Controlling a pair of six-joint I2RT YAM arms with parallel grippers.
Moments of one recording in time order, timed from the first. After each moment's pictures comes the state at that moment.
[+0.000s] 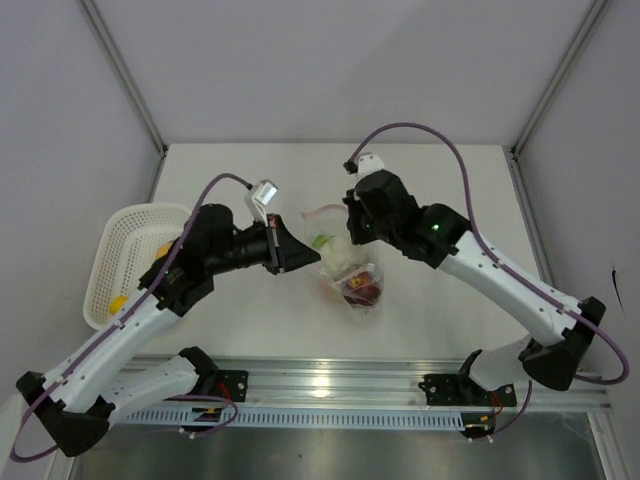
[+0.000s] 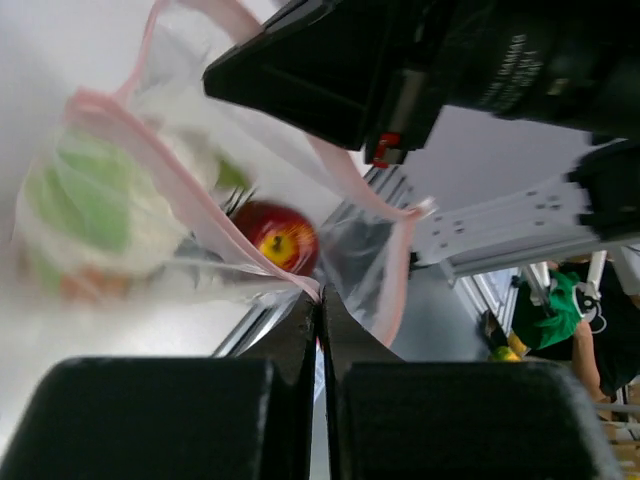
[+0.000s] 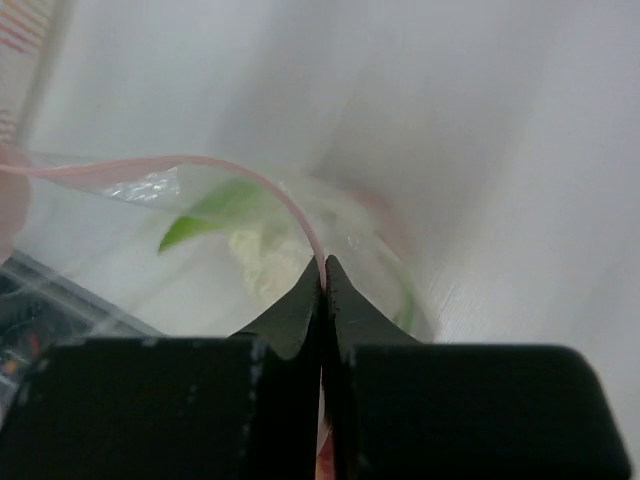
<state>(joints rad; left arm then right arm) -0.69 0.93 0.98 -0.39 0.42 -0.70 0.89 1.44 1.51 -0.76 0.26 0.36</state>
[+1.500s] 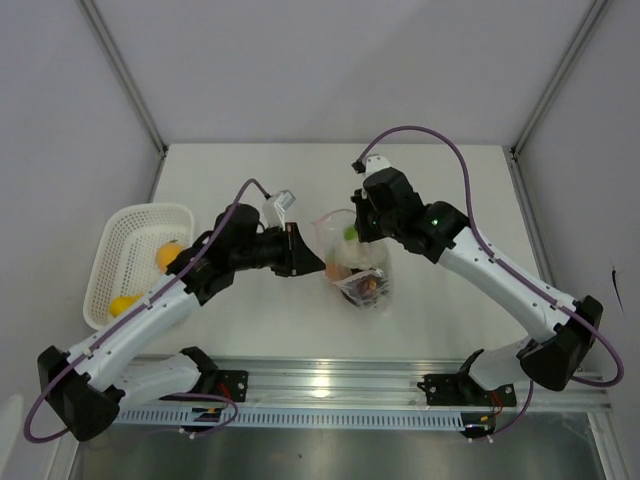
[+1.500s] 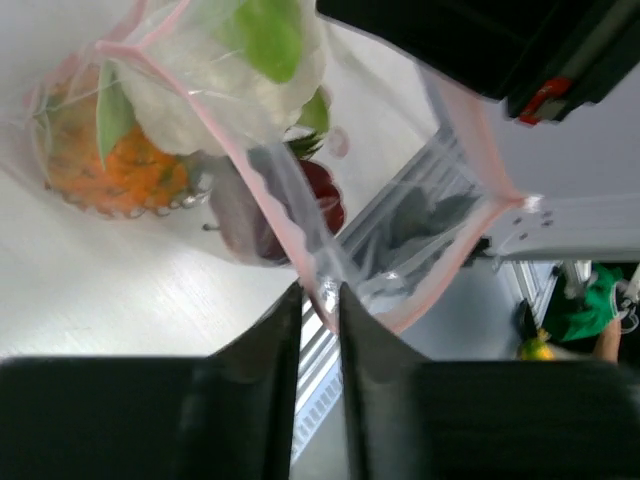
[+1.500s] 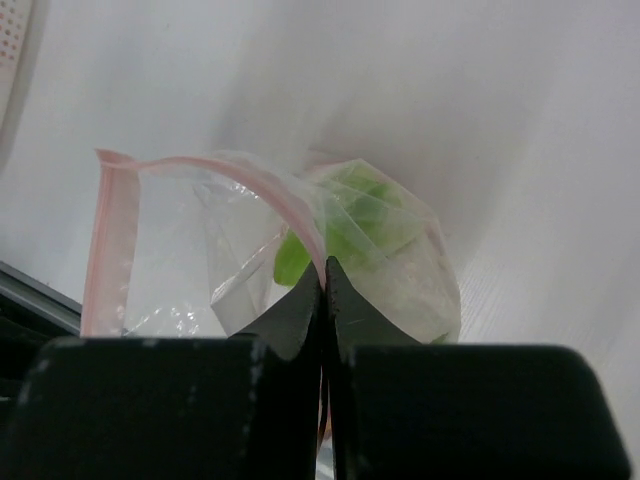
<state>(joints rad) -0.67 1.05 0.95 -0.39 0.43 -0.67 0.80 1.42 1.46 -0.73 0.19 0.35</state>
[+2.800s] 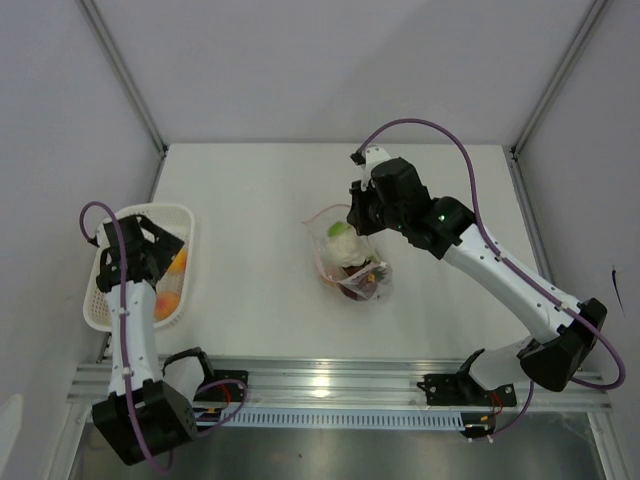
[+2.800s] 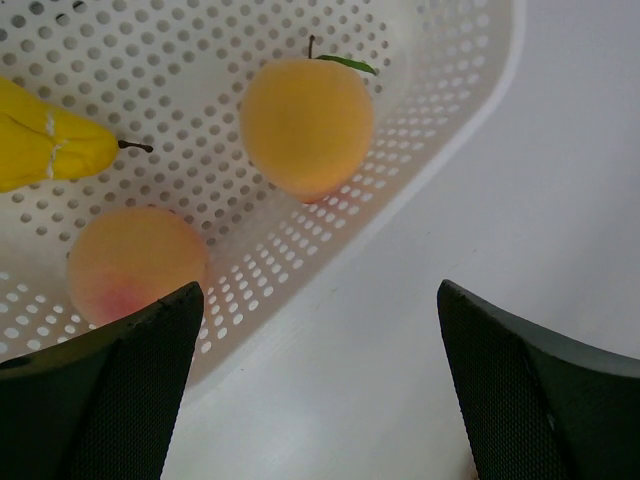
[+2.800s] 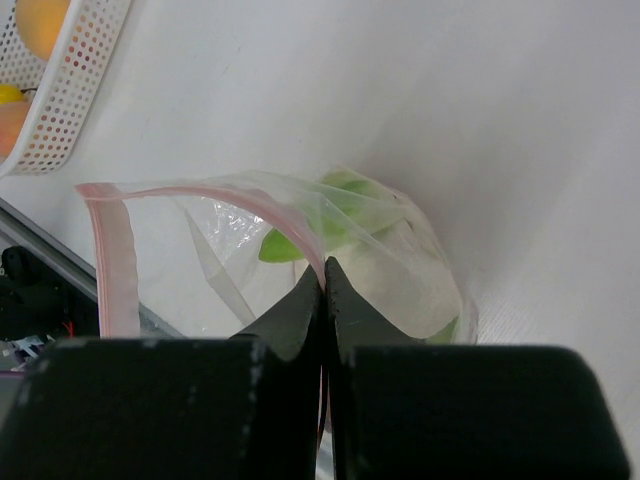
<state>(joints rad) 0.37 0.92 0.85 -0.74 -0.09 -0.66 0.77 1.40 1.51 -0.68 0.06 0.31</state>
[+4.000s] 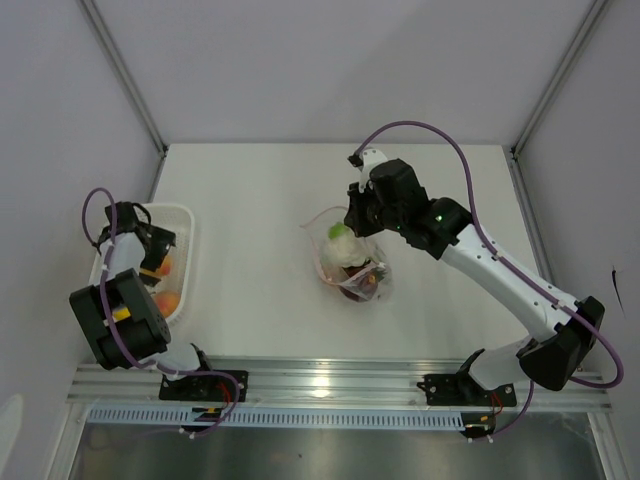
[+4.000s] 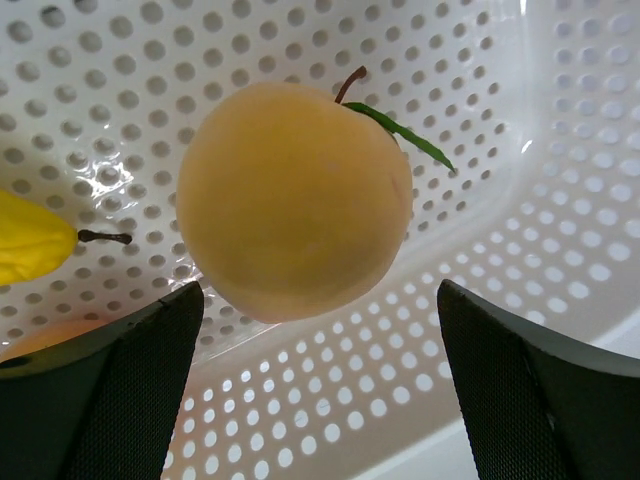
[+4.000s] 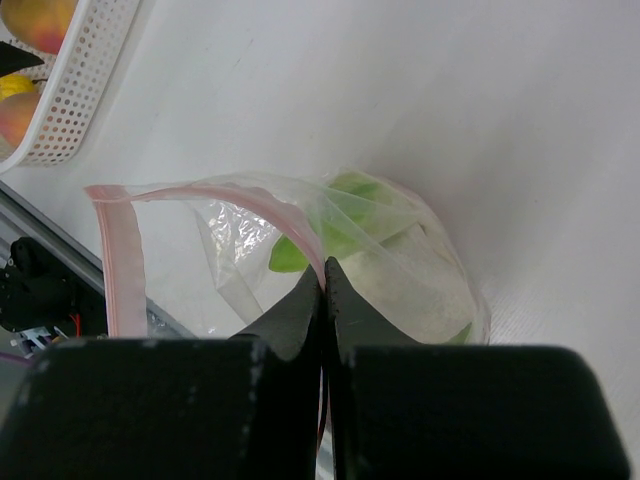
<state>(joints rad) 0.48 1.48 0.94 -0.56 -0.09 -0.81 0.77 1.41 1.49 -0.65 0.02 0.31</state>
